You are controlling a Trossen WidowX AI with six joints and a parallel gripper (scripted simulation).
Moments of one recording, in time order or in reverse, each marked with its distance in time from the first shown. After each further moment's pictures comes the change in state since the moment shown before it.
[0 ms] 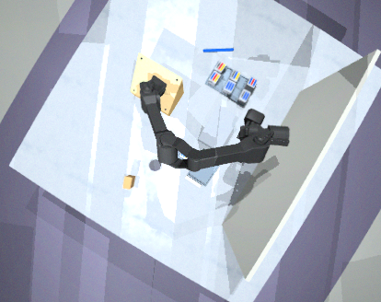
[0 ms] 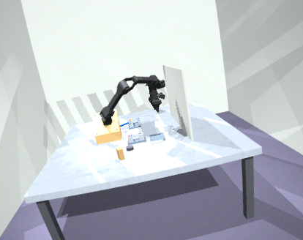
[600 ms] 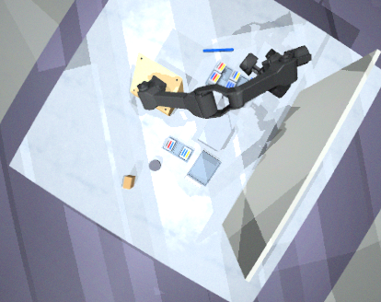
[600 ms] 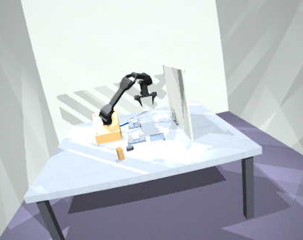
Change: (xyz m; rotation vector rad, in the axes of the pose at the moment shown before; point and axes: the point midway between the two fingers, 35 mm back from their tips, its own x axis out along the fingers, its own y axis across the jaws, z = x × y) arm -0.008 0.221 -0.029 -1.357 -0.030 0.012
